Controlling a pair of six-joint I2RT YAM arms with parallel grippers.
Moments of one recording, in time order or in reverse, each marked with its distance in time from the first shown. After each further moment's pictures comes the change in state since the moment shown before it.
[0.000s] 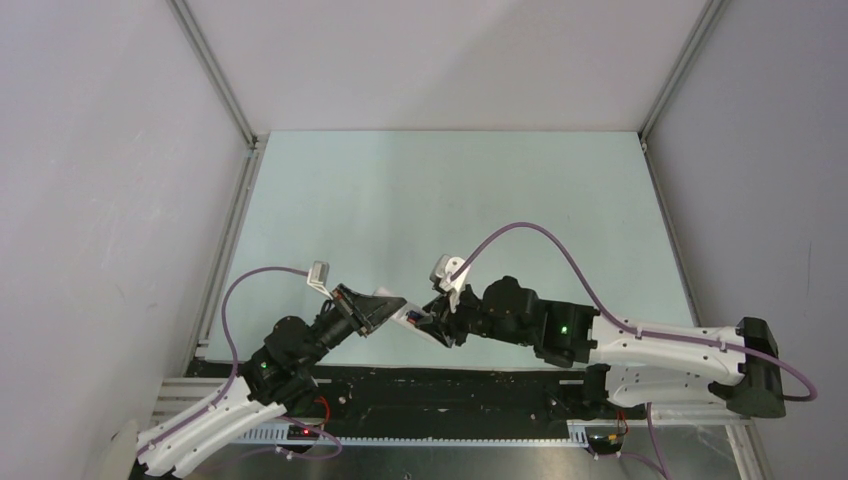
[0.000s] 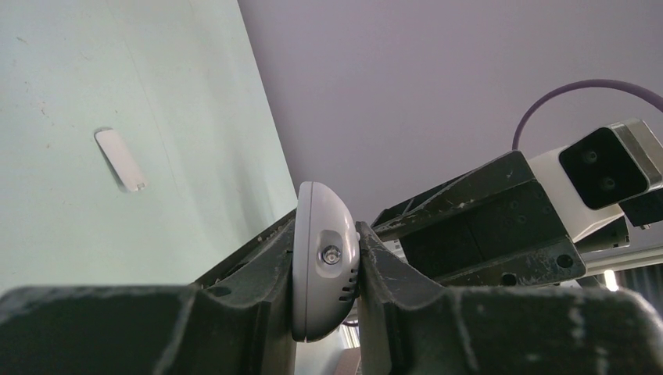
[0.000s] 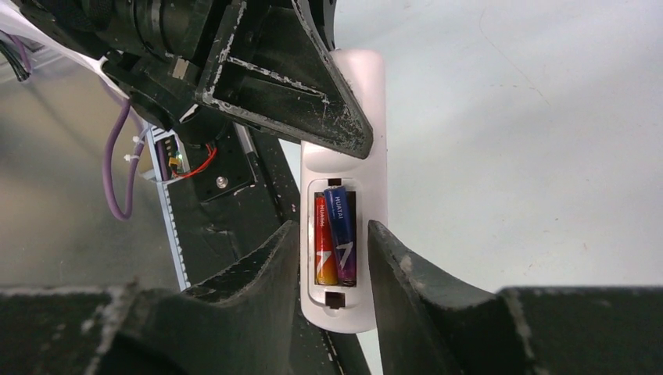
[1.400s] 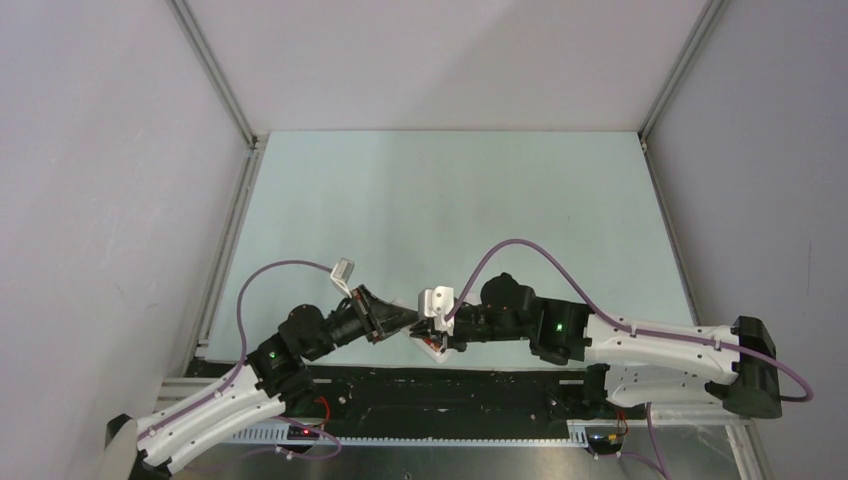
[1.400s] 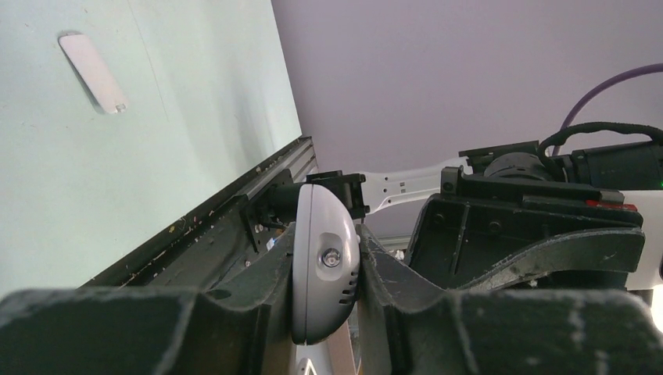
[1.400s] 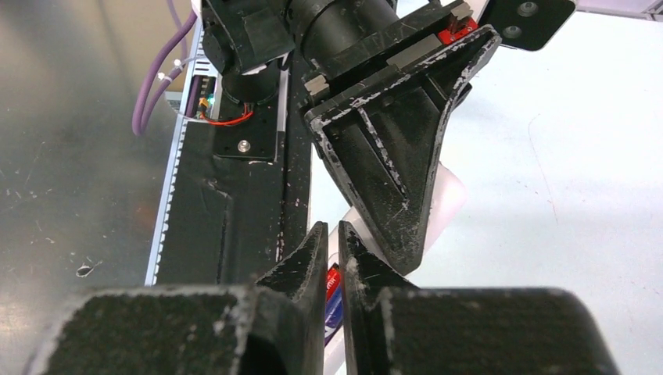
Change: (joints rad) left arm 0.000 0.192 0.058 0.006 0.195 -0.047; right arm -0.020 0.019 0.000 0.045 -0.315 -0.388
